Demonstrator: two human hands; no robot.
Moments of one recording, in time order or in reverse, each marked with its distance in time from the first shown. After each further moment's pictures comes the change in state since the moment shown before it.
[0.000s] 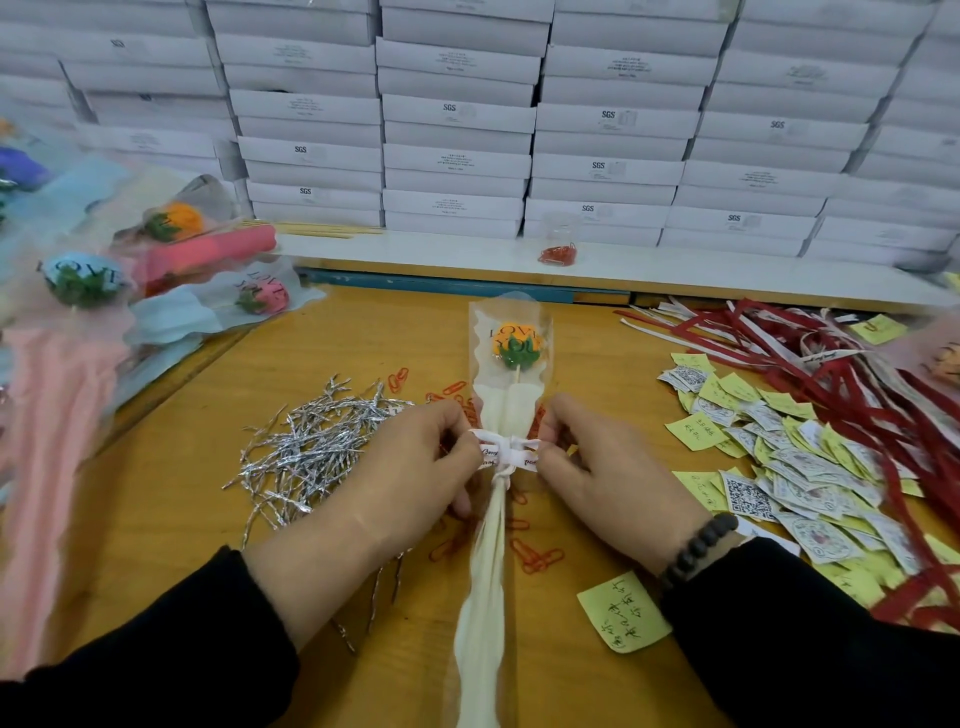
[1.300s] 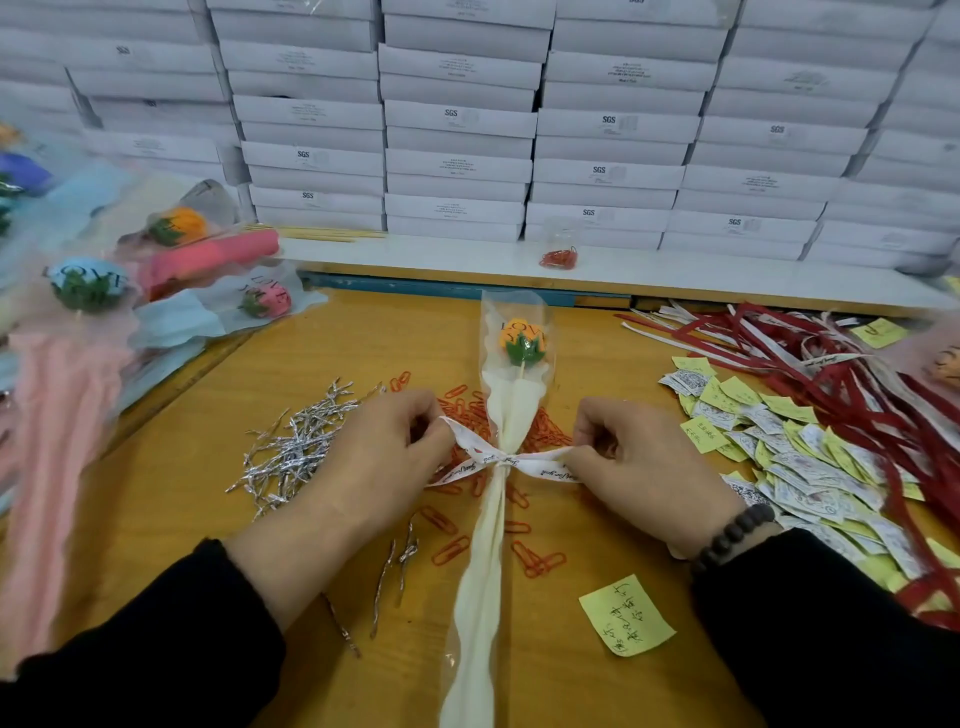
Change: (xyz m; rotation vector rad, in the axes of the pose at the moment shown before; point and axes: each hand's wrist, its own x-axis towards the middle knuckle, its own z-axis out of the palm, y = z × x) left_hand 0.003 0.000 -0.019 0.189 0.132 0.076; right_hand 0.003 0.012 -0.015 -0.036 0.060 0.052
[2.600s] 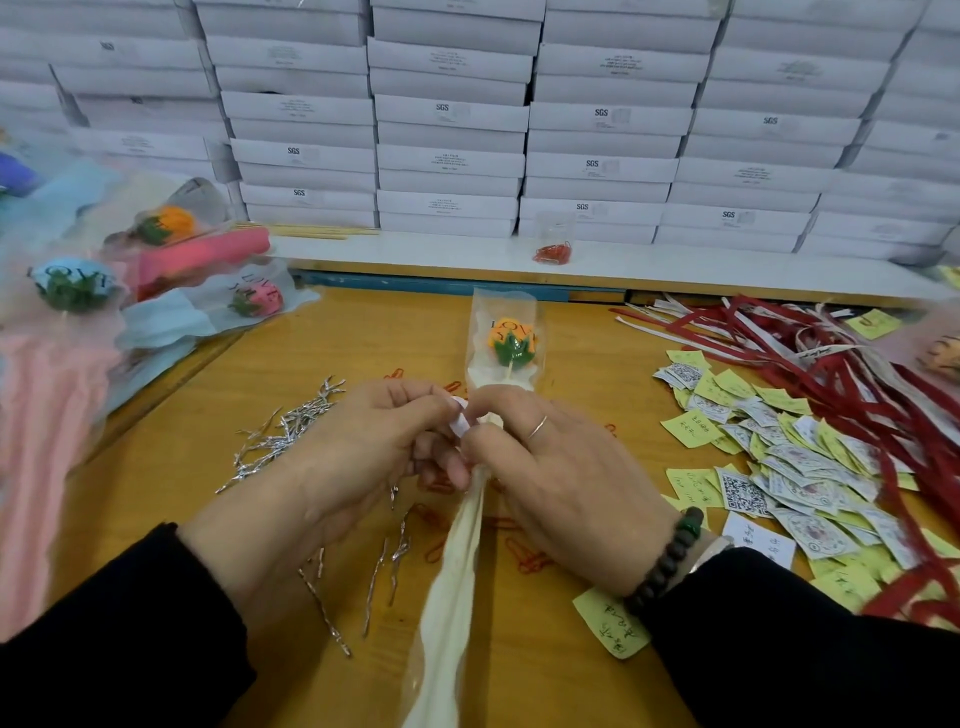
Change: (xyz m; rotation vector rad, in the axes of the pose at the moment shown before) left_hand -0.001 0.018 -0.010 -0.700 -0.305 -0.192; right_hand -0.007 -0.025 0.027 -0.438 0.233 -0.785
